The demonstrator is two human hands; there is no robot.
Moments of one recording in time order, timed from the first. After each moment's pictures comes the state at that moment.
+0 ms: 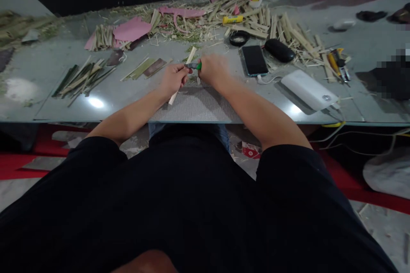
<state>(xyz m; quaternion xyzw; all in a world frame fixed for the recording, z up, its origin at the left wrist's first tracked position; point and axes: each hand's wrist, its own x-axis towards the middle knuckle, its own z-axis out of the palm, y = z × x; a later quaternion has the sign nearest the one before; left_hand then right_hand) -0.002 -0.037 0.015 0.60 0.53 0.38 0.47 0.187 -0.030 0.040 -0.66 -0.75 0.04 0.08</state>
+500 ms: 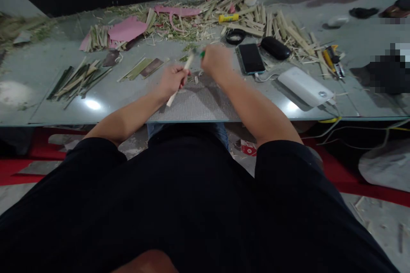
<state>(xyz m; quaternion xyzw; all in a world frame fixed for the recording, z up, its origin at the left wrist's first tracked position) 0.001 -0.047 0.012 0.62 0.51 0.35 0.49 0.211 -0.011 0.052 -0.70 -0.70 0.06 0.11</state>
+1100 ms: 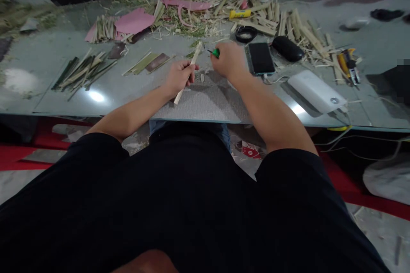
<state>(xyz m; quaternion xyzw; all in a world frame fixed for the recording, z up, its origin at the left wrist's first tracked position) 0.011 -0.050 0.023 0.58 0.53 0.39 0.48 0.220 -0.009 0.036 -0.68 -0.72 0.01 0.12</state>
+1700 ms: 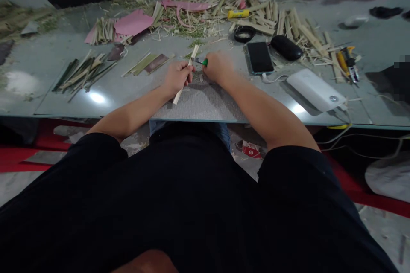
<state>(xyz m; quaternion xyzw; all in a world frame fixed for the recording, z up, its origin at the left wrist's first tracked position) 0.004 -0.039 0.011 0.59 0.54 0.38 0.46 0.192 -0.021 0.032 -0.67 -0.74 0.07 0.08</state>
